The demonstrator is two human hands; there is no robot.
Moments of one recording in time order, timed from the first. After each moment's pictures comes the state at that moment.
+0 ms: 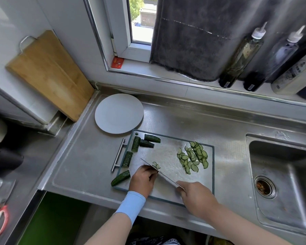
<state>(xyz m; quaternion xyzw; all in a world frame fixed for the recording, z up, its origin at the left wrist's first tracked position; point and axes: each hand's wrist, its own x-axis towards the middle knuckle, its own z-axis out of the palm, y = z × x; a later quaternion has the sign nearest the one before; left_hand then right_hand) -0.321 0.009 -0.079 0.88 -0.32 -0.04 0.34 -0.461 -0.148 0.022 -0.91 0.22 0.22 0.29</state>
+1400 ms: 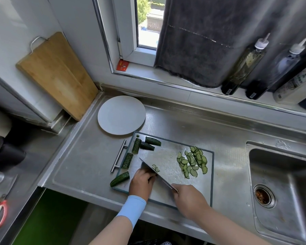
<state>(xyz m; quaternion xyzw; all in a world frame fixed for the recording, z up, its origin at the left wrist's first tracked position) -0.329 0.007 -0.089 0.89 -0.26 -0.02 0.37 -0.445 -0.139 0.020 -0.89 0.24 0.25 0.30</state>
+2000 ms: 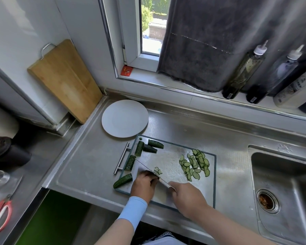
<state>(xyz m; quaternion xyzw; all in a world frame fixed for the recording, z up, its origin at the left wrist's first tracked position) -0.328 0.011 -0.080 0.90 -0.27 -0.06 0.35 -0.436 -0.130 0.019 -0.92 0.20 0.21 0.27</state>
